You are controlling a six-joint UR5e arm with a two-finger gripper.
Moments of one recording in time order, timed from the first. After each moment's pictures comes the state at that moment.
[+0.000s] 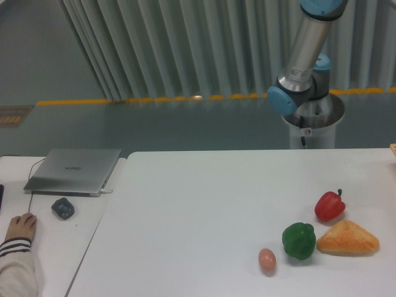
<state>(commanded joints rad) 3.07 -1.91 -1.70 -1.17 1.61 1.04</state>
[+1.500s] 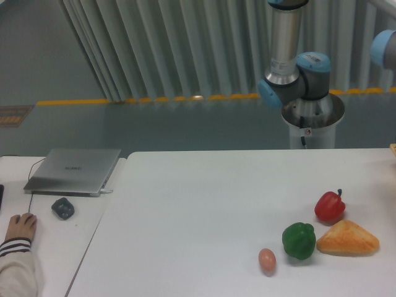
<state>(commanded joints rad) 2.59 -1.83 -1.59 -1.20 1.61 0.93</state>
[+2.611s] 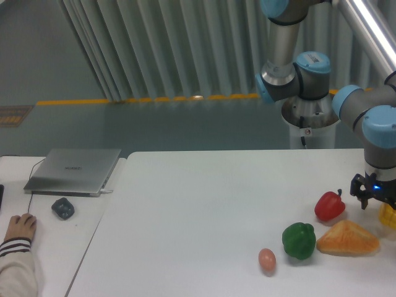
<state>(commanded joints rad) 2.51 -1.91 -1.55 -1.11 1.67 0.98</state>
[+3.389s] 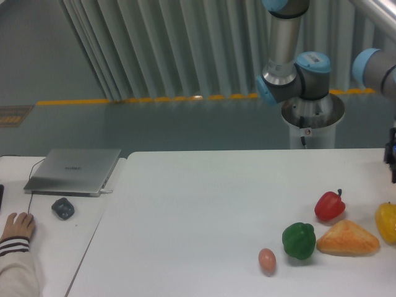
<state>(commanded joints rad) 2.66 -1.88 -1.46 -1.29 1.58 1.80</state>
